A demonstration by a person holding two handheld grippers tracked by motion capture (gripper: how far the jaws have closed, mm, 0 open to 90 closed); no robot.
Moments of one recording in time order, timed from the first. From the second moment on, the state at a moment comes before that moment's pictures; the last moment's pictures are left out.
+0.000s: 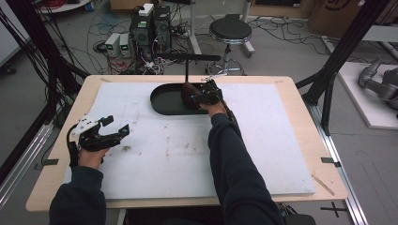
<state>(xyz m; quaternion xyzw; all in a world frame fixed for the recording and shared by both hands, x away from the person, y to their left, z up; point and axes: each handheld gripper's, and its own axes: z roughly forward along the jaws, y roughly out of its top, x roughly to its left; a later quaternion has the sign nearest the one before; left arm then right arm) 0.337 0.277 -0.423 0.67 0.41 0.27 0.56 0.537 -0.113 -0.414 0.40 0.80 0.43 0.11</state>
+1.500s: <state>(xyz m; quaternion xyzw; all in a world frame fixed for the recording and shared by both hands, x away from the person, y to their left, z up) 0.337 0.262 -0.422 0.68 0.40 0.26 0.56 0.343 -0.310 -0.404 0.39 0.77 0.42 0.27</state>
